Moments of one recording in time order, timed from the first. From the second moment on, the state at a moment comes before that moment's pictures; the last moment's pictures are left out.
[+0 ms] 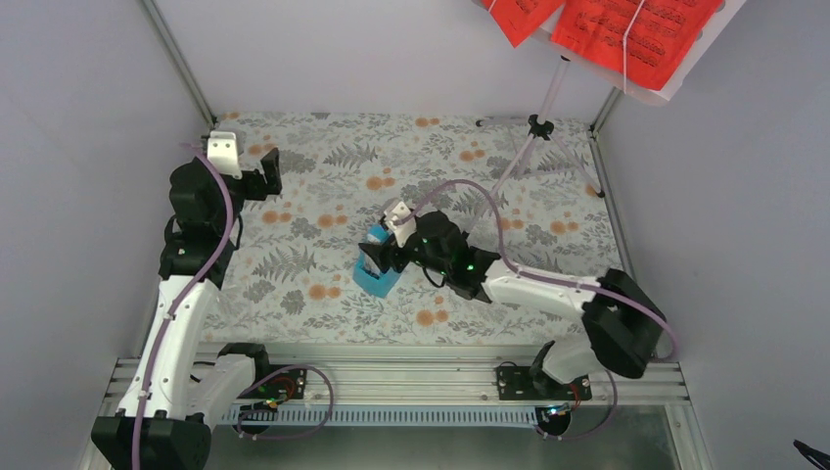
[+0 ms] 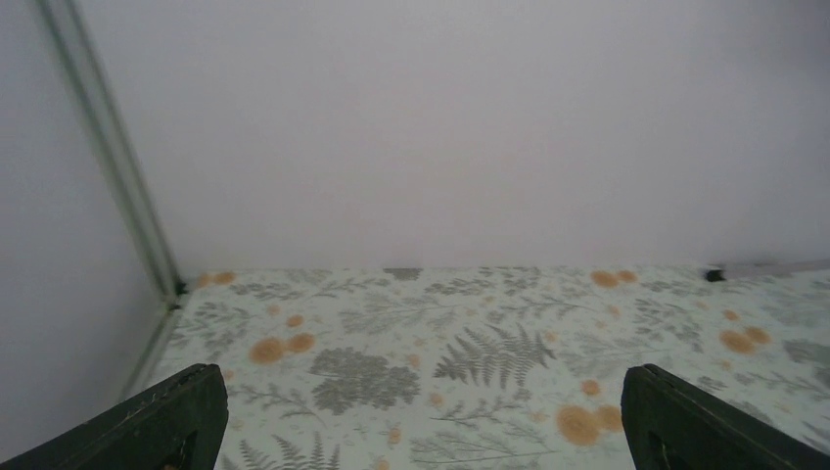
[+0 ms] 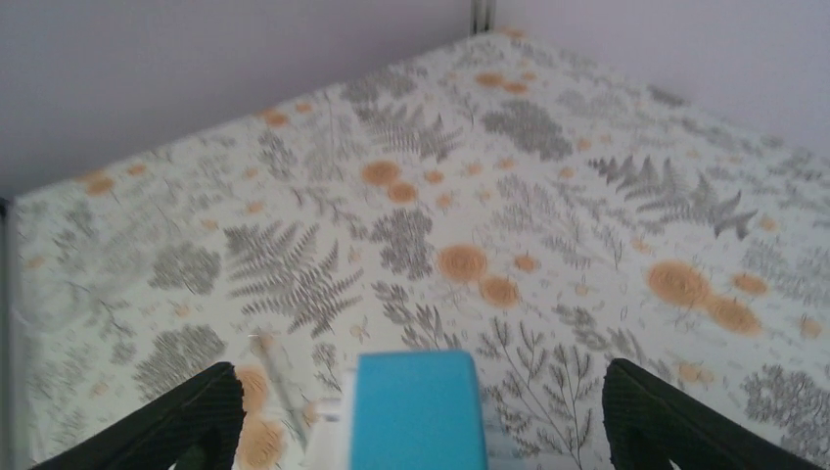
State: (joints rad) left arm -0.02 0.89 0.94 -0.21 0.04 -0.05; right arm 0.94 1.48 0.82 0.29 -0.03 0.01
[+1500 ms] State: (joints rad) left arm -0.30 1.21 0.19 0.55 0.81 -0.61; right arm 0.95 1.30 0.46 0.36 -0.02 0.51
